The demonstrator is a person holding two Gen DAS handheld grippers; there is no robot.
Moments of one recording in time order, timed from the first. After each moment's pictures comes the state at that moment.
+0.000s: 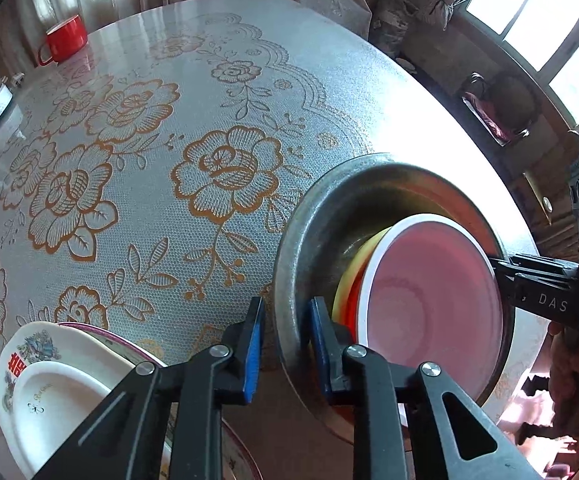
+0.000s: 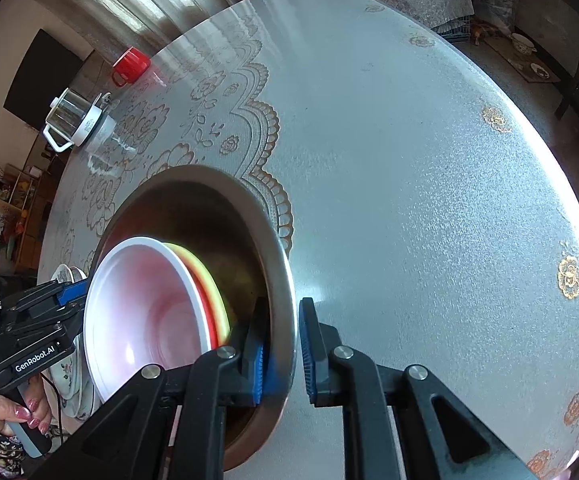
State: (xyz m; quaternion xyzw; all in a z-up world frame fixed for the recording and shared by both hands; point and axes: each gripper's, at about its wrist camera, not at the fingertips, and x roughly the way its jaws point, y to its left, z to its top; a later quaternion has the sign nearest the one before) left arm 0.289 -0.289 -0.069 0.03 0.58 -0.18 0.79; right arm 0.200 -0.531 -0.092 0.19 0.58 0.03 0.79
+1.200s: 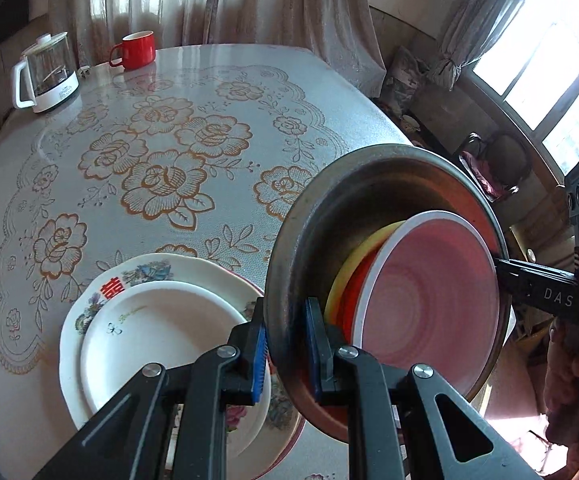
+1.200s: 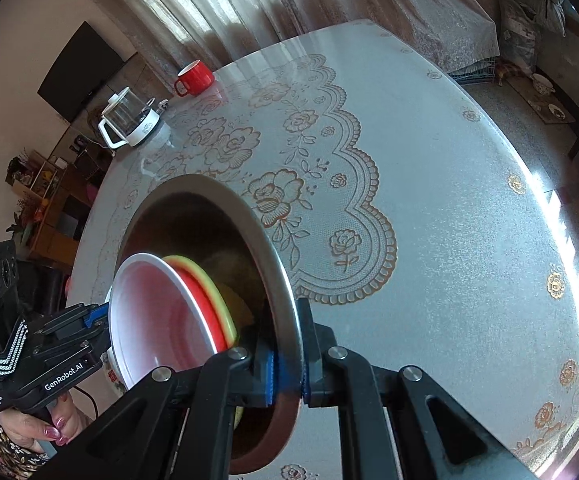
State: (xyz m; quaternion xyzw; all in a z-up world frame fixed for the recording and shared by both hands) left arm 0.223 -0.188 0.016 -0.05 0.53 -0.15 0.83; right arm 0.184 -0.440 0.003 0.16 0.54 0.07 0.83
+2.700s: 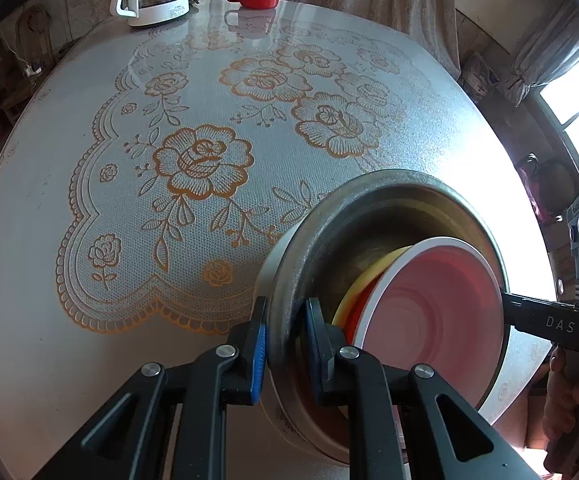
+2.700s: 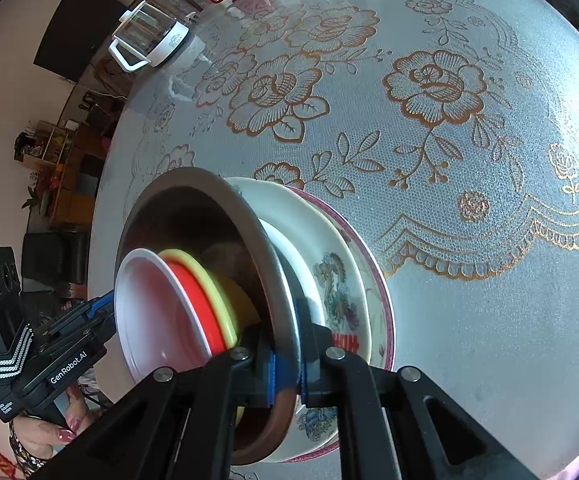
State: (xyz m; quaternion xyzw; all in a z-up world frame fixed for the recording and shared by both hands) left arm 0.217 -0.042 -0.049 -0.09 0.58 -0.06 0.80; right arm 0.223 -0.298 -0.082 0.20 0.63 0.11 0.74
